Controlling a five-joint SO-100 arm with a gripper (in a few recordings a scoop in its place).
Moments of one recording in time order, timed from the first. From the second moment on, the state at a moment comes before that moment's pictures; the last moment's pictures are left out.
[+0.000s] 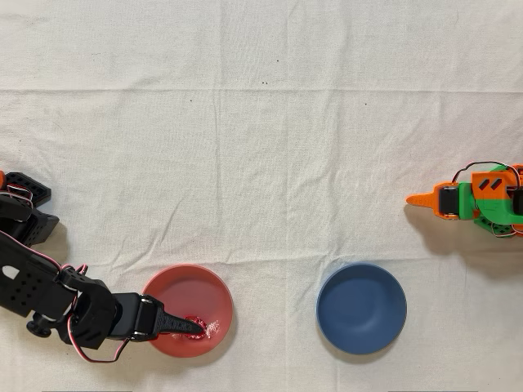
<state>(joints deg) 38.0 110.4 120.1 31.8 -34.8</state>
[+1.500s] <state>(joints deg) 4.9 168.4 148.5 54.2 -17.0</state>
